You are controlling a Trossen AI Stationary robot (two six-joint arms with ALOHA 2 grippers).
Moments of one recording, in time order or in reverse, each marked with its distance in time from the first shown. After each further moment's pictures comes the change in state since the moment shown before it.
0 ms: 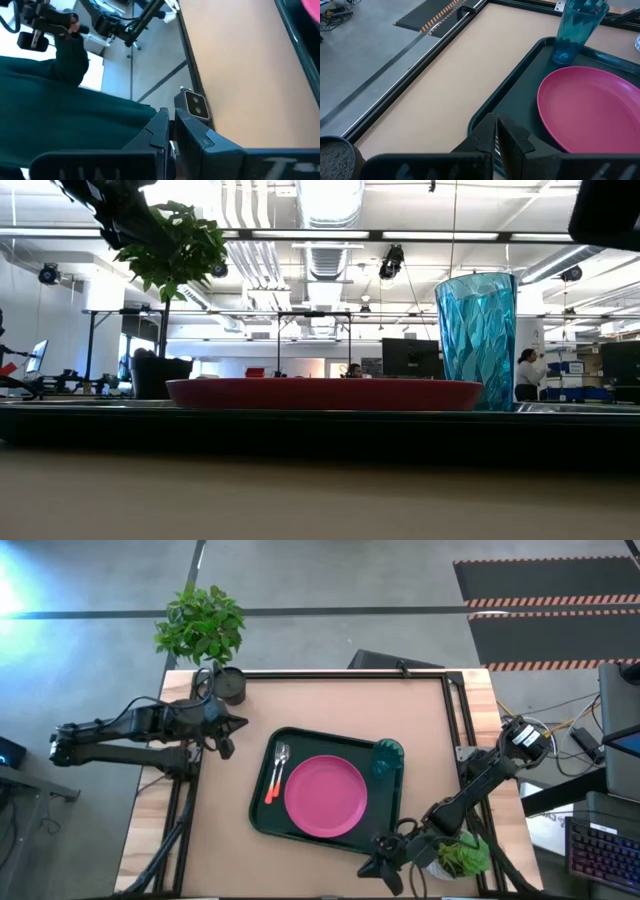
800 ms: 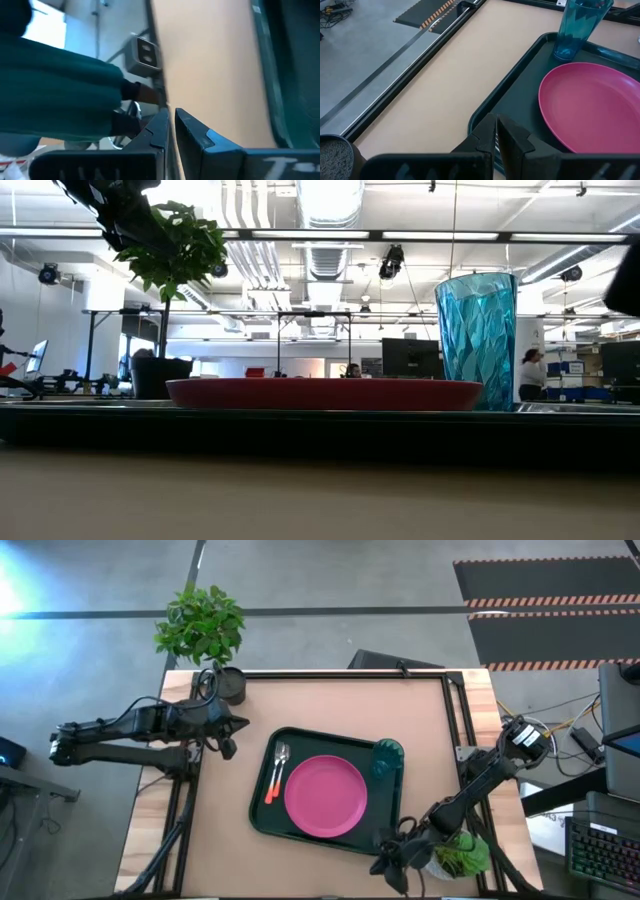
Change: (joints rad) left arm 0.001 0.021 0.000 0.000 0.000 0.000; right arm 0.000 0.000 -0.038 -0.199 -0.124 -0.040
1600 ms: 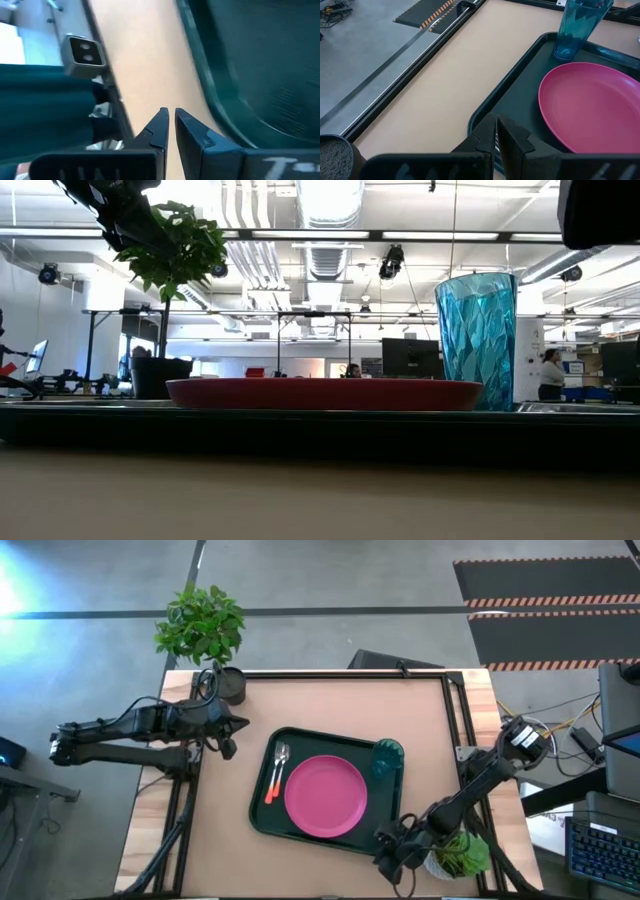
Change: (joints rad) left arm -0.001 0.001 0.000 0.000 0.000 0.000; right arm -0.005 0.014 0.000 -0.186 0.028 0.197
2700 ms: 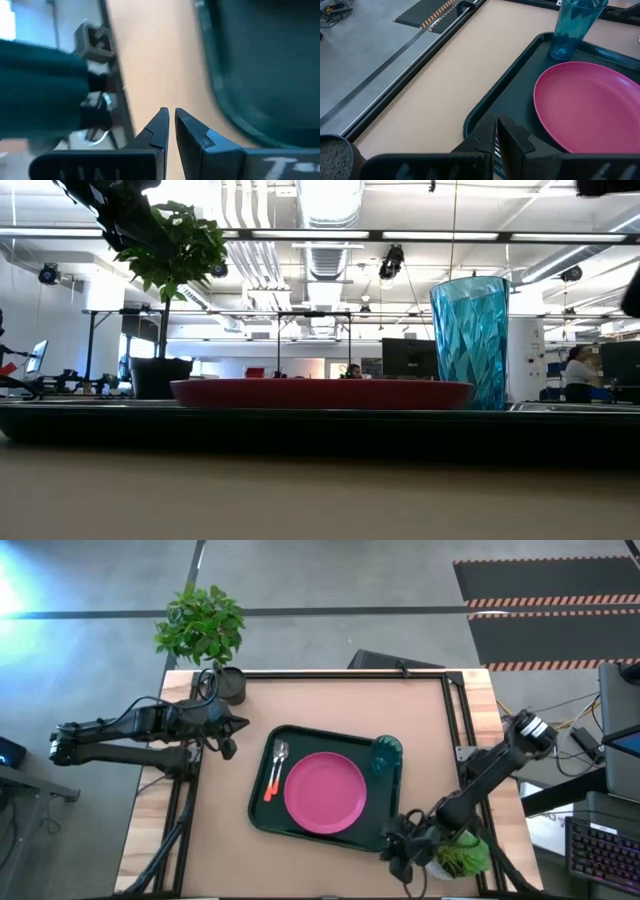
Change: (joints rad) left arm 0.001 0.000 0.000 0.001 0.000 0.000; right arm 0.013 -0.115 -0.003 -0.104 0.004 -0.146
